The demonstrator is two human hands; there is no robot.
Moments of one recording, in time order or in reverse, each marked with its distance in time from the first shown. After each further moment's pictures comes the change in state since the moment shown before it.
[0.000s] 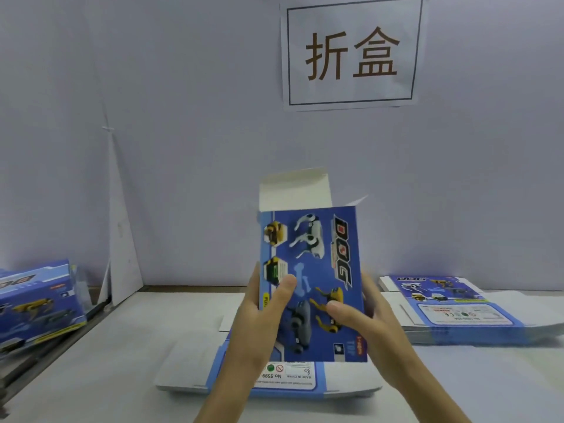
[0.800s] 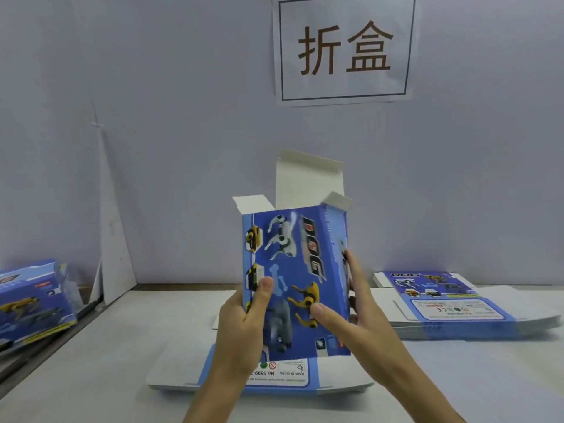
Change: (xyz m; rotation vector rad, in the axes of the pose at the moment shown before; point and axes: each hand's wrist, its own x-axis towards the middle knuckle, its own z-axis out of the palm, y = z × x) left_hand -0.004 -0.008 -0.005 0.021 -0.006 0.141; right_hand -0.011 -0.007 0.006 -0.224 0.031 -0.018
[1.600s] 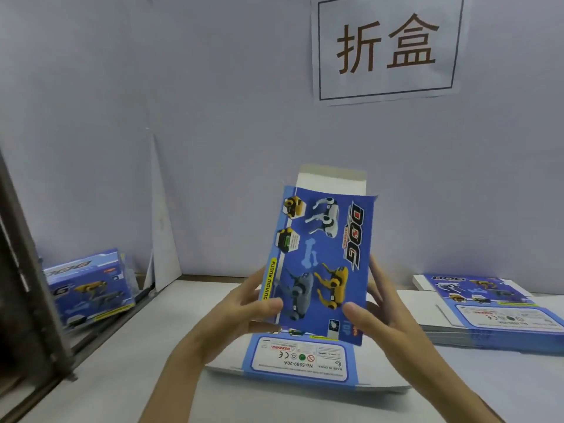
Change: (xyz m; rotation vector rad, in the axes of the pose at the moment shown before) left_hand 0.019 0.013 -0.089 -0.007 -0.526 -0.283; right_hand 0.001 -0.005 0.011 0.212 -0.135 0.076
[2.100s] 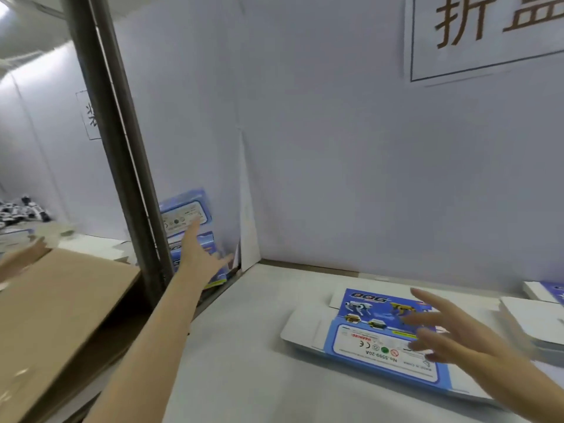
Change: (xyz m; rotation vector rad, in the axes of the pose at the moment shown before) left_hand -0.047 0.033 -0.159 -0.722 1.058 0.099; right_hand -0.006 0.014 0.011 -0.360 -0.189 0.136
